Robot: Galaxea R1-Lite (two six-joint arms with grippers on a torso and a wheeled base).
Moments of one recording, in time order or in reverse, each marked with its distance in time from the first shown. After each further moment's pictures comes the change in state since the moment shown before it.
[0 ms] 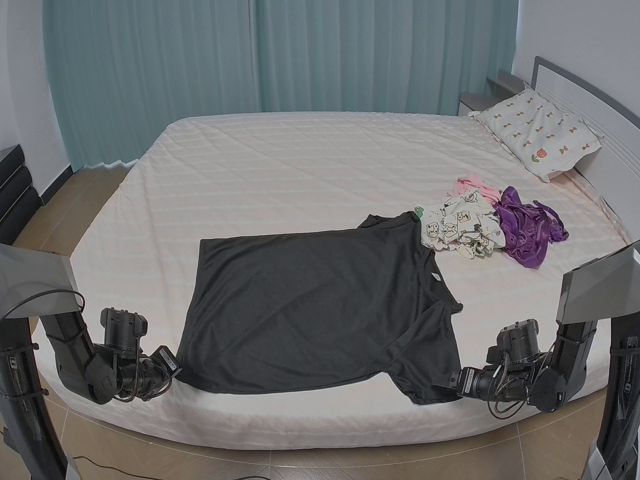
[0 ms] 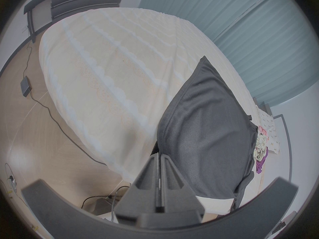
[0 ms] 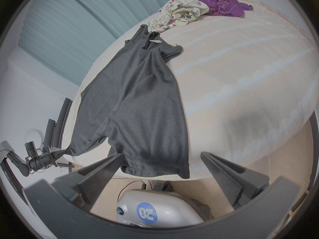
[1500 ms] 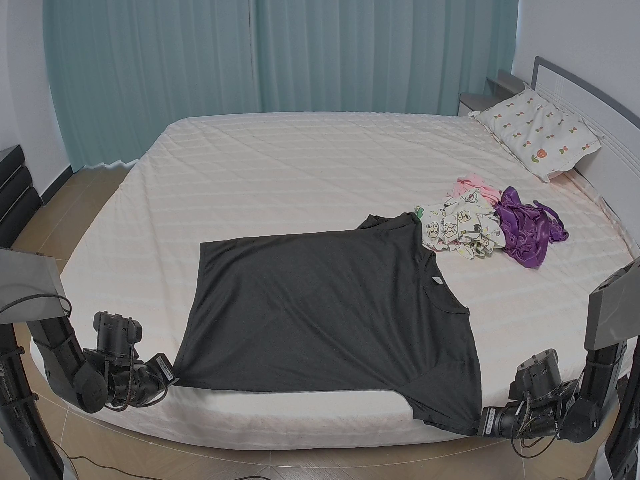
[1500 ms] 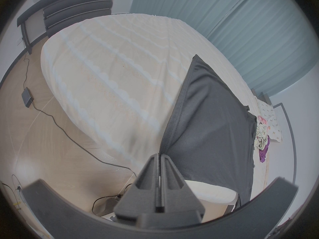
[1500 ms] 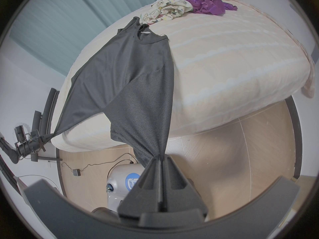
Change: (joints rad) left arm -0.028 -0.097 0.088 0.020 0.026 0.072; right arm 0.106 -0.179 0.330 0.010 -0.145 0.047
